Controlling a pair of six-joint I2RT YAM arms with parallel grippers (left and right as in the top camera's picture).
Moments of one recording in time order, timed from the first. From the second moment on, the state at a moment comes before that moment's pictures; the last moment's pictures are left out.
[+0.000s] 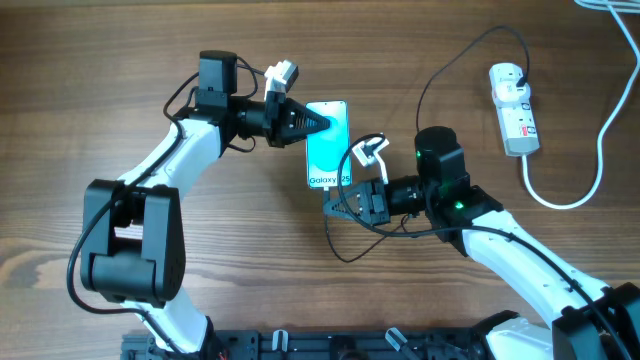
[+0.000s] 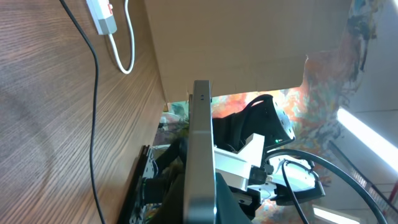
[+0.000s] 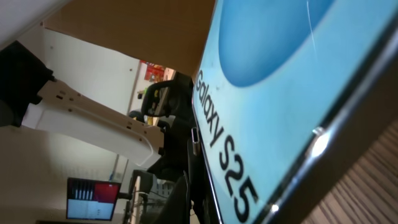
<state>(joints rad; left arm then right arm) -0.16 1.87 1.17 -0.11 1.54 -0.63 0.42 1.39 0.64 0.19 -1.20 0.66</state>
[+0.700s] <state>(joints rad) -0.16 1.87 1.17 -0.10 1.54 -0.63 0.38 1.39 0.64 0.12 -1.24 0.66</state>
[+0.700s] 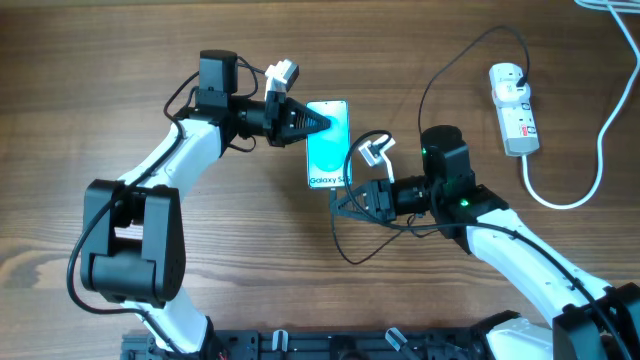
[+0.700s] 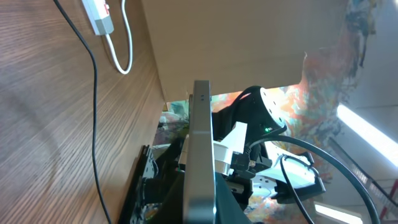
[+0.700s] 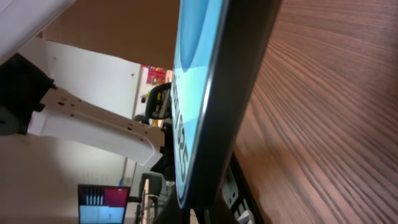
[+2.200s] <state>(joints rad) -0.16 1.87 1.17 -0.10 1.54 -0.63 0.38 1.39 0.64 0.11 -1.27 0.66</state>
